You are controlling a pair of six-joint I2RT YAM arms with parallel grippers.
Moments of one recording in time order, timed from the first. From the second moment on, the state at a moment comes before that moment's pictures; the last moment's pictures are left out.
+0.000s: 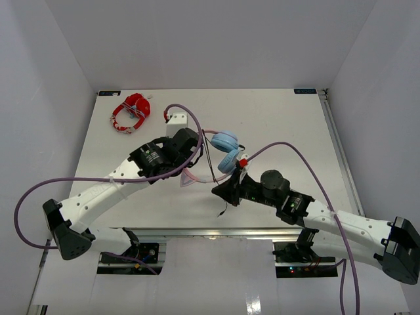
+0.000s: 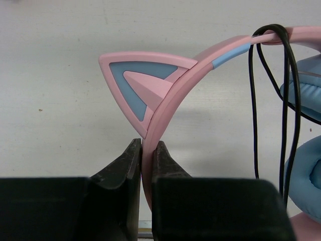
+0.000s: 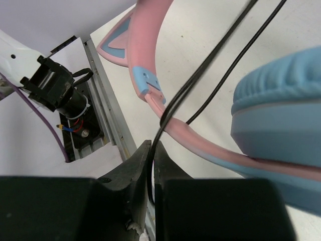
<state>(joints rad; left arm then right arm) -0.91 1.30 1.37 -0.95 -0.68 -0.69 1.03 0.94 0.51 0.27 -0.21 0.31</state>
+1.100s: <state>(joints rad) -0.91 1.20 1.38 -0.89 -0.60 -0.71 1.07 0.96 0.26 0.68 -0.06 0.31</state>
